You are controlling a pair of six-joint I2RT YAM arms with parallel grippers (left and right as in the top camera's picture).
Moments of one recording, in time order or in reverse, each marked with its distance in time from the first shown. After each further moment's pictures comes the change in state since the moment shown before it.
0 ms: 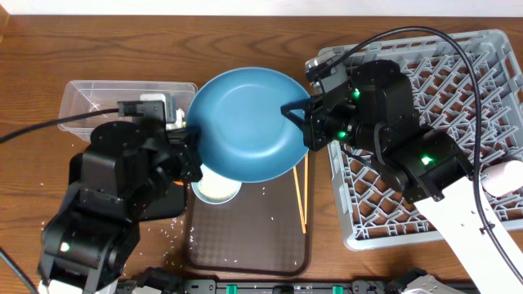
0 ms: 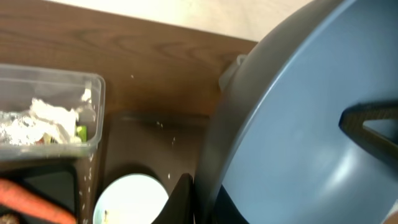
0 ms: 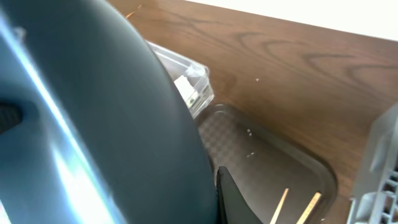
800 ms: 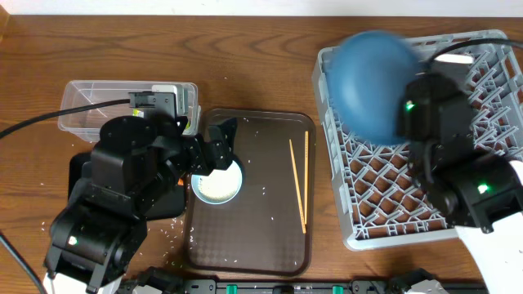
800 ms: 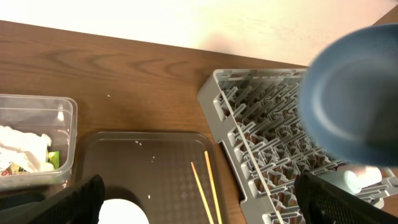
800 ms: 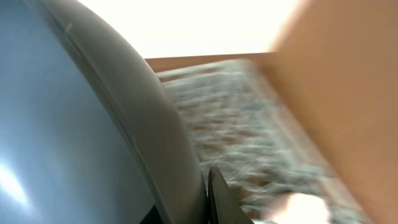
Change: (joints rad) left arm -0.049 0.008 0.000 0.088 0.012 -0.012; right arm -0.199 -0.142 -0.001 -0.243 1.106 -0.002
